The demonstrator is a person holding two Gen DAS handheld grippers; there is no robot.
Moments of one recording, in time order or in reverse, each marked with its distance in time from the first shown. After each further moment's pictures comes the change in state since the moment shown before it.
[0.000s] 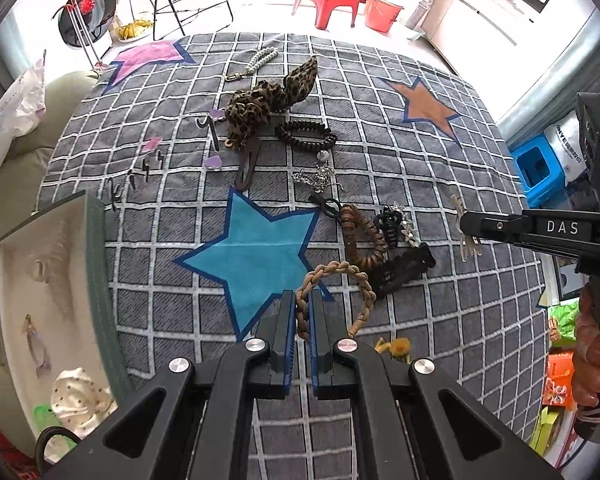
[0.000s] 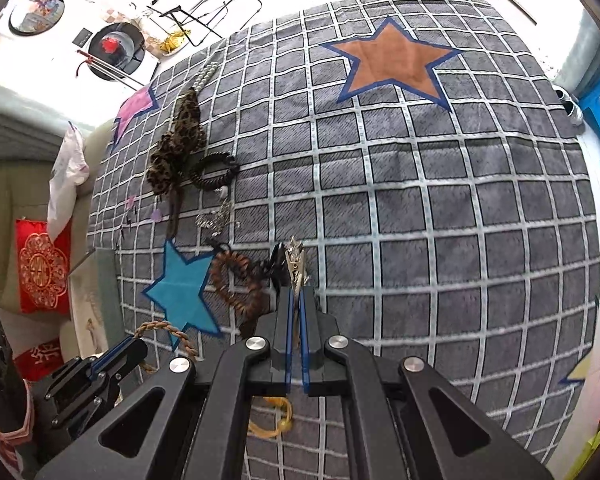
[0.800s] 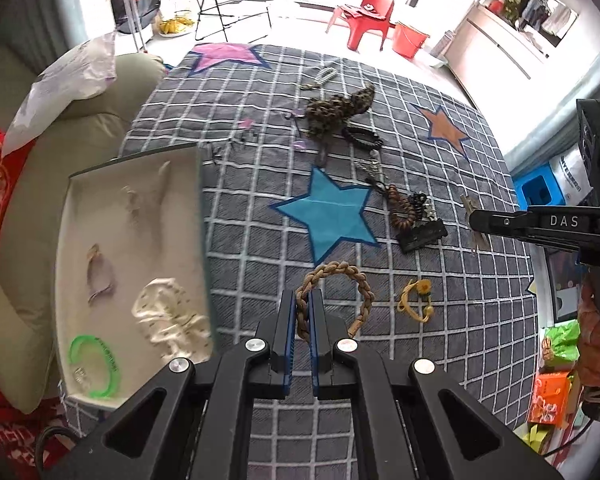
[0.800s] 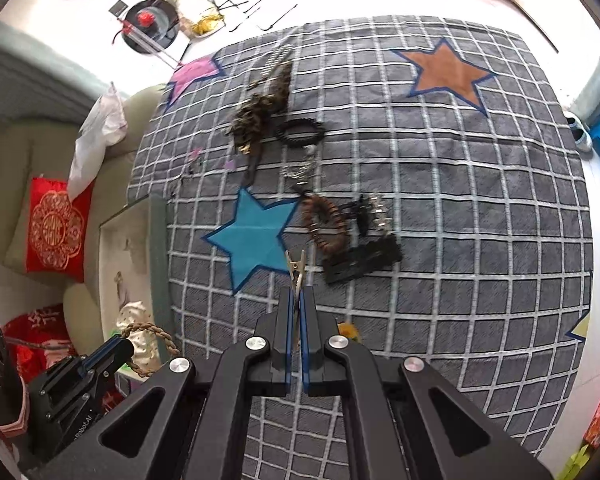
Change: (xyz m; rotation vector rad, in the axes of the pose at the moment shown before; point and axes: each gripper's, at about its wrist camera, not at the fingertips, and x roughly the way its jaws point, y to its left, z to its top) left arm -0.088 0.069 -0.071 -0.115 -0.065 0.027; right arm -0.033 0.088 -0.052 -0.132 0.015 0.003
